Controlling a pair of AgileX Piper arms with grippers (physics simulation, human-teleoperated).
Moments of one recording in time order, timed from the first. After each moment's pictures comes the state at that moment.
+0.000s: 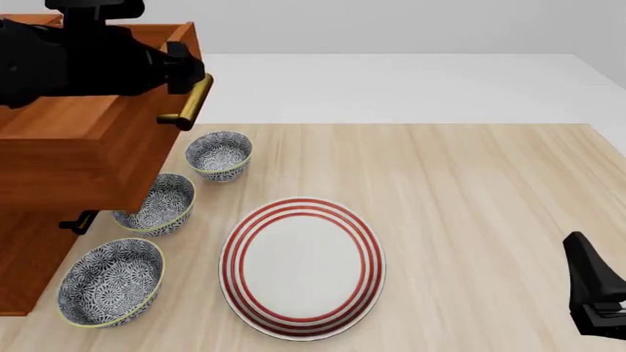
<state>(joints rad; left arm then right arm) -0.30 1.32 -1.14 0.37 -0.20 0.00 0.01 0.00 0.00 0.00</state>
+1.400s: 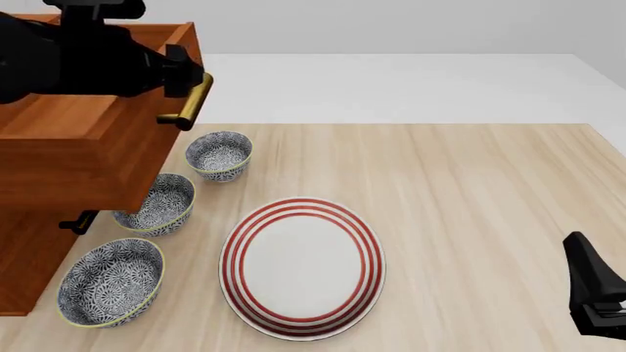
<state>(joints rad) -0.31 1.30 -1.16 0.43 -0.17 0.00 0.01 0.00 0.00 0.00</state>
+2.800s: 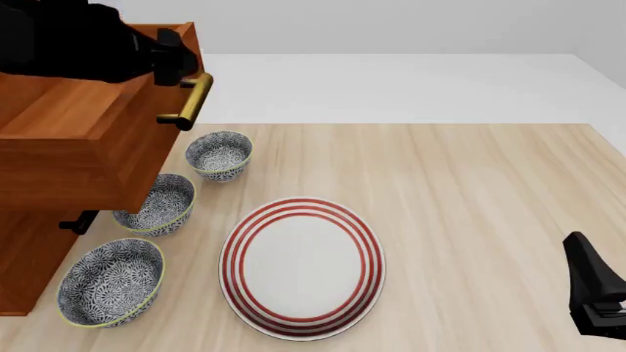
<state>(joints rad) -0.32 1.27 -1.22 0.53 -0.11 0.00 0.01 0.00 0.00 0.00</state>
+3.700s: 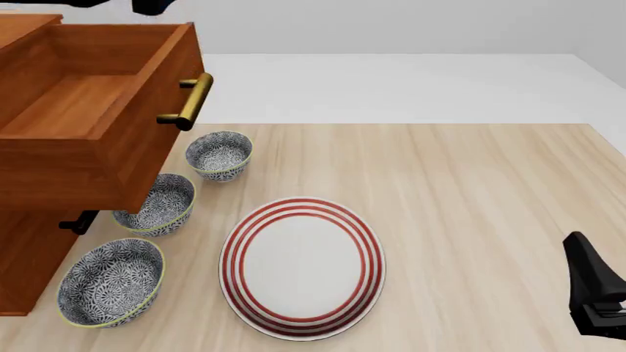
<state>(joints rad) -0.43 1.17 -1.36 0.54 0.05 0.00 0.01 0.00 0.00 0.00</state>
